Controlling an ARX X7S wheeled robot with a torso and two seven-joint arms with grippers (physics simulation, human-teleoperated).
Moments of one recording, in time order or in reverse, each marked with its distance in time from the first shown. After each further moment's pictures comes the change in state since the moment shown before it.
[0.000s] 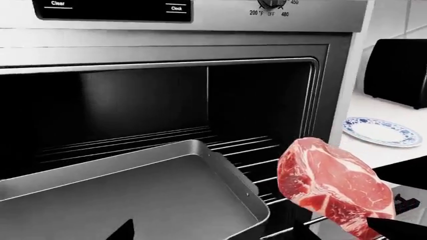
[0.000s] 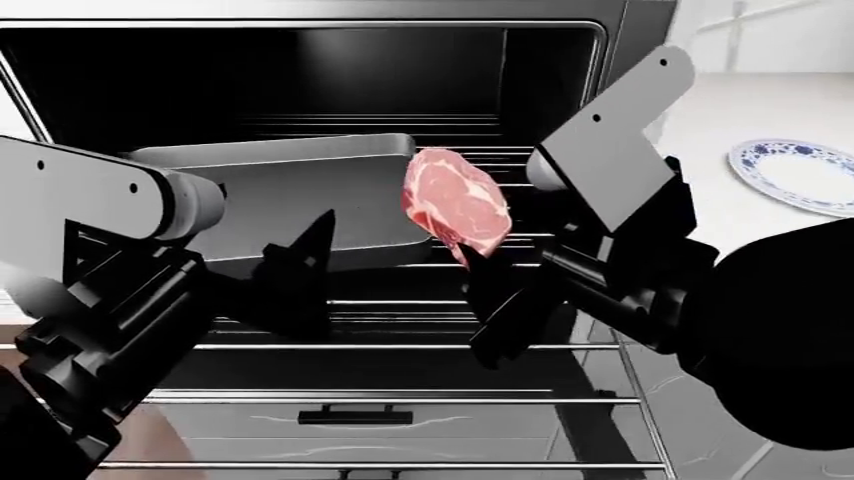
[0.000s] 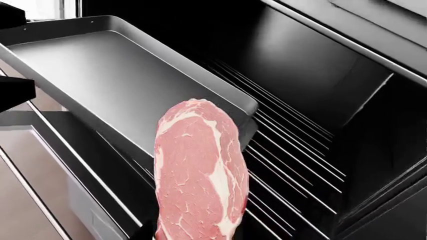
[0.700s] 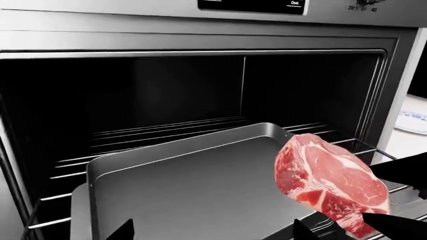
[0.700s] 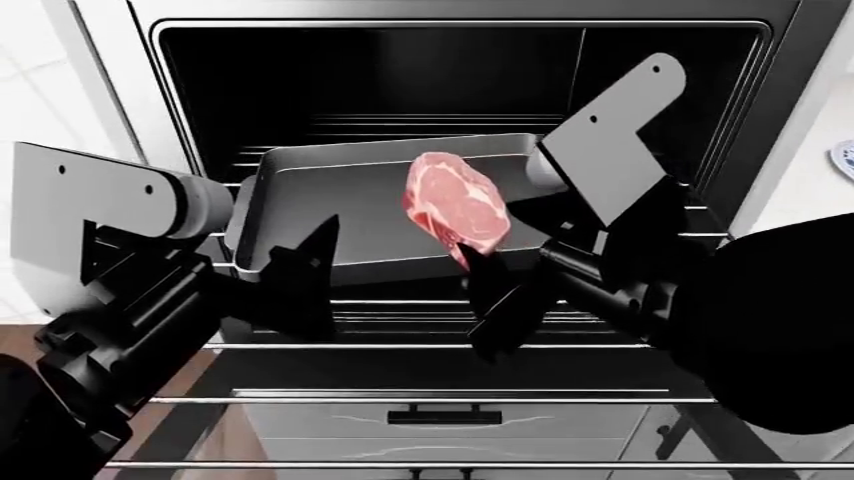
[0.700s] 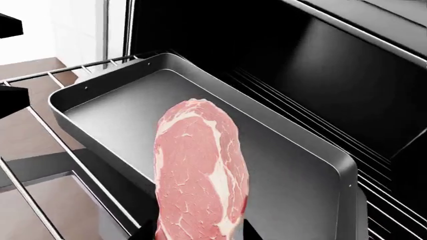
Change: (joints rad) left arm 0.029 0.008 0.008 -0.020 0.045 0.006 0.045; right arm -0.032 -0.004 -0.005 0.033 -0.042 -0.018 -0.045
